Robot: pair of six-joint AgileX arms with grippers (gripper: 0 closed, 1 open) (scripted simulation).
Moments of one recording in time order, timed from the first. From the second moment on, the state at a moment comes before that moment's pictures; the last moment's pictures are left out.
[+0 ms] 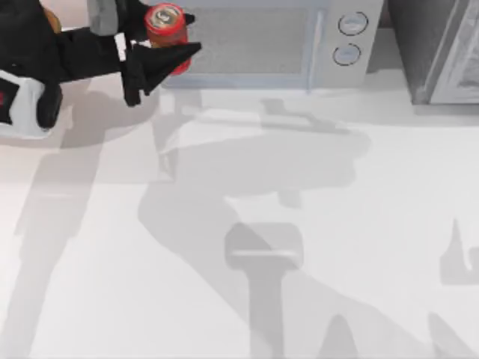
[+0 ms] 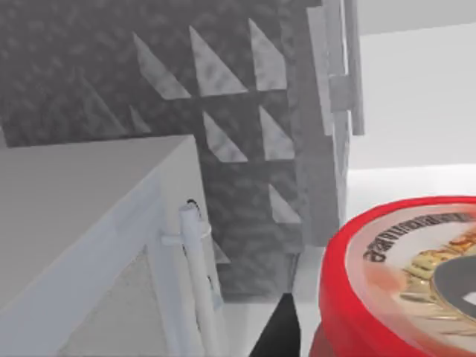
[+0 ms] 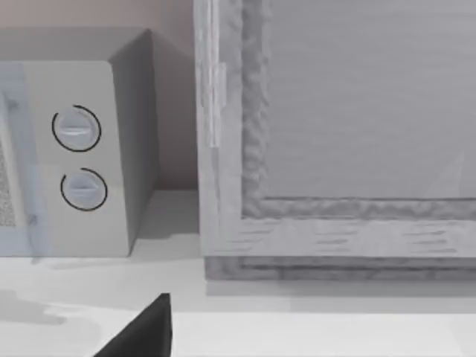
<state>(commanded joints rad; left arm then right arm) -0.10 2.25 1.31 1.13 1.30 -0.04 0.00 0.00 0.00 0.00 0.00 0.00</state>
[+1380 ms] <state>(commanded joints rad) 0.43 2.29 1.71 0.55 1.27 0.03 0.00 0.00 0.00 0.00 0.00 0.00</state>
